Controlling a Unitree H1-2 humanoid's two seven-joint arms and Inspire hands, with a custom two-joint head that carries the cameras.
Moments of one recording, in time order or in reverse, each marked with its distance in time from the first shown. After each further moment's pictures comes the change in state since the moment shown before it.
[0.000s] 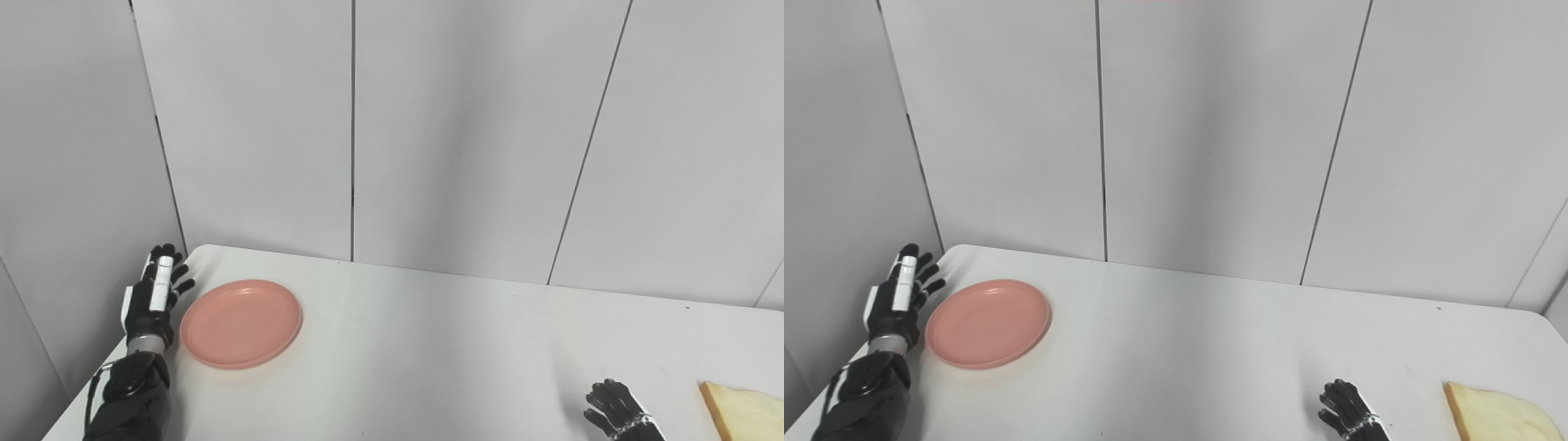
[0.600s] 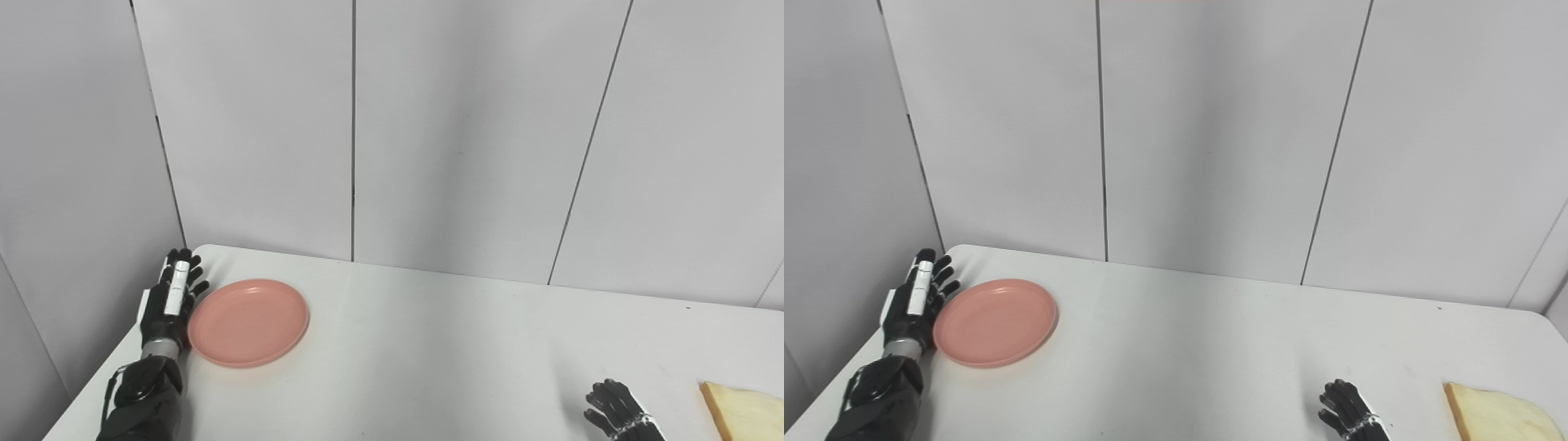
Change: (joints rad) left arm -0.001 -0.029 0.001 0.002 -0.058 -0.016 -0.090; right arm 0.001 0.000 0.000 0.000 -0.003 0.000 0.000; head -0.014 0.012
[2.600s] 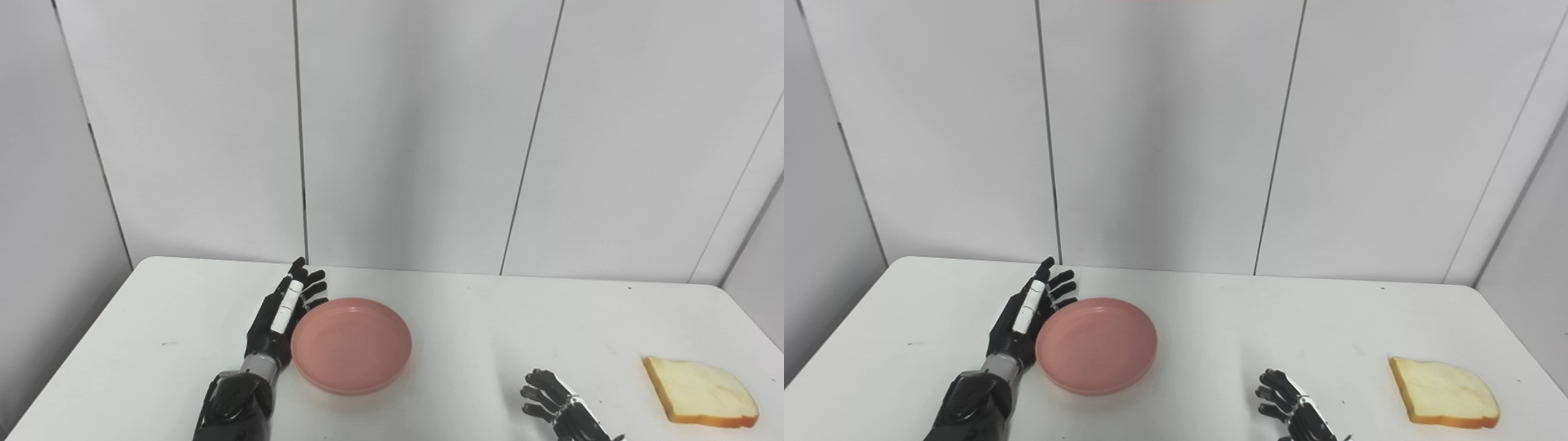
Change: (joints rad) left arm -0.019 -0.307 -0.224 -0.118 0.079 0.036 -0.075; right arm 0.017 0.013 0.027 -0.006 -0.150 0.006 -0.031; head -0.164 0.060
